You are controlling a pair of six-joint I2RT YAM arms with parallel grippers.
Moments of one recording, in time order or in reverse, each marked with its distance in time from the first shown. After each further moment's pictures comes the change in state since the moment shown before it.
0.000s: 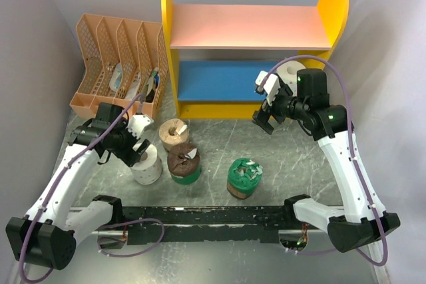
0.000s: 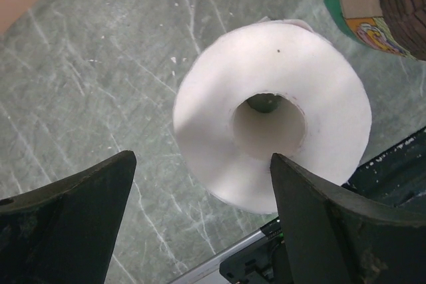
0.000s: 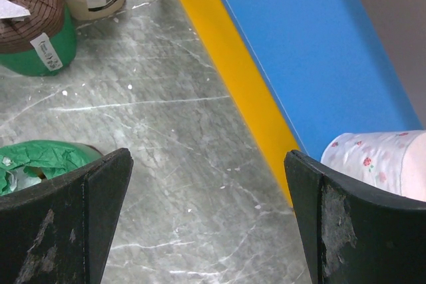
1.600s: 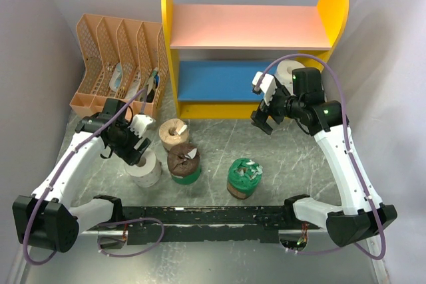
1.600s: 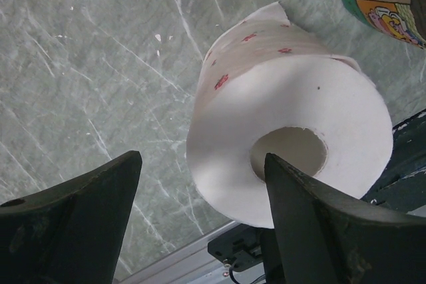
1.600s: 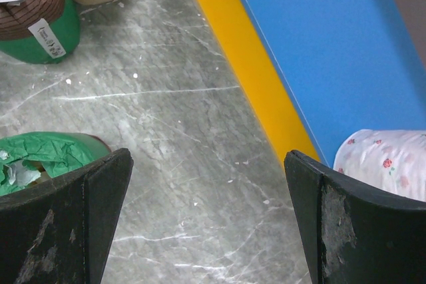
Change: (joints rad) left arm -0.001 0.129 0.039 -0.050 -0.026 -0.039; right arm -0.001 0.045 -0.002 -0.029 0.000 -0.016
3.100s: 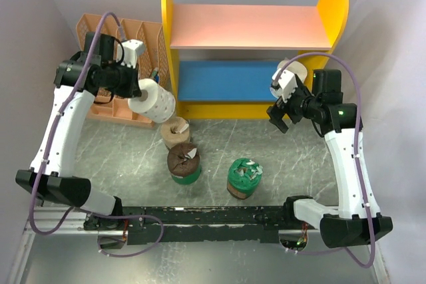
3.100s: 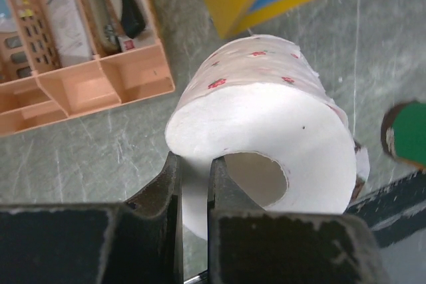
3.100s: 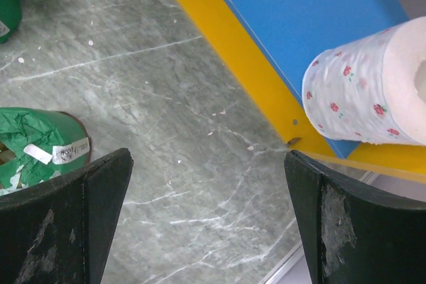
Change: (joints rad) left arm -0.005 0.316 0.835 -0.147 0.098 -0.345; right arm -0.177 -0.024 0.019 -0.089 0.044 -0.028
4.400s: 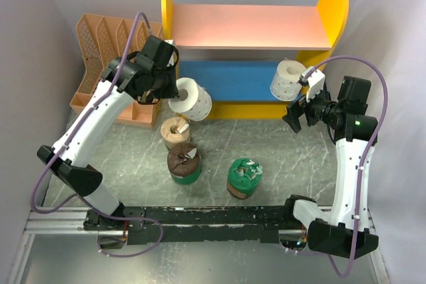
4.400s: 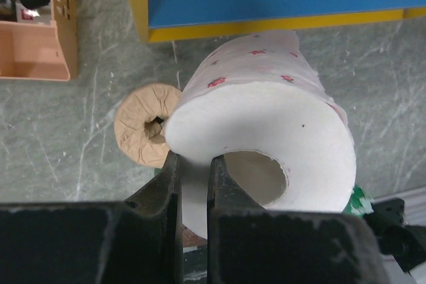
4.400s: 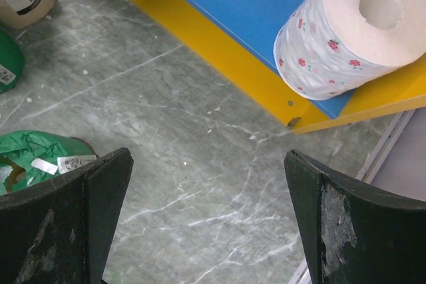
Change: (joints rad) left arm -0.388 0.172 0.196 -0.011 -0.362 -0.692; right arm -0.295 -0.077 -0.037 0.019 -0.198 0.078
